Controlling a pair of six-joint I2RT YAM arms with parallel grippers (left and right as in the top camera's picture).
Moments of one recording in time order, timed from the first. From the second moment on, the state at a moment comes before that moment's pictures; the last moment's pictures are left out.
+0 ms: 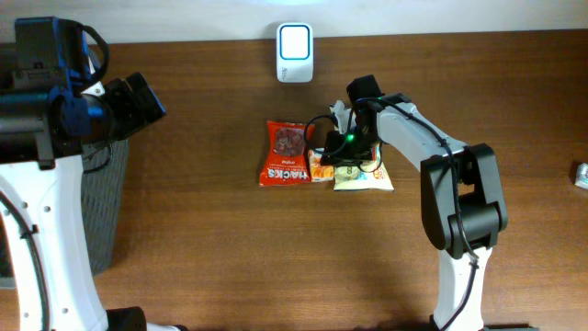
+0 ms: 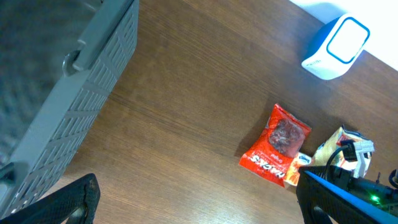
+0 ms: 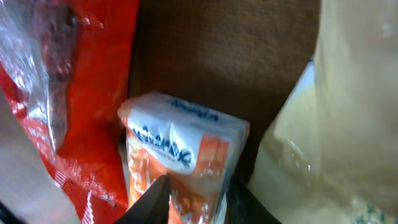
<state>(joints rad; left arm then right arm) 0.05 1.61 2.14 -1.56 -0.01 -0.45 0.26 2.19 1.57 -0.80 -0.50 0.16</state>
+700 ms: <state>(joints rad) 0.05 1.61 2.14 -1.56 -0.01 -0.45 0.00 2.19 1.69 -0.85 -1.40 0.12</state>
